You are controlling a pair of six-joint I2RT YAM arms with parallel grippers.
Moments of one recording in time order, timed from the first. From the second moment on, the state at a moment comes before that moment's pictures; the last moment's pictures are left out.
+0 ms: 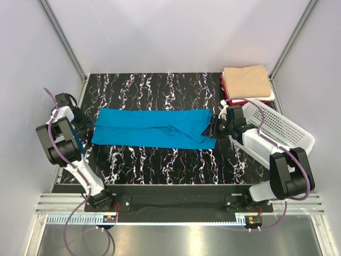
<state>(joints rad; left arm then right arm) 0.46 1.88 1.29 -0.49 0.15 -0.37 0.26 1.43 0.77 -0.12 -0.44 0.46</state>
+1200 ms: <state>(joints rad) 0.32 1.95 1.32 -0.45 0.32 -0.45 0.42 1.68 1.04 -0.21 -0.21 0.48</state>
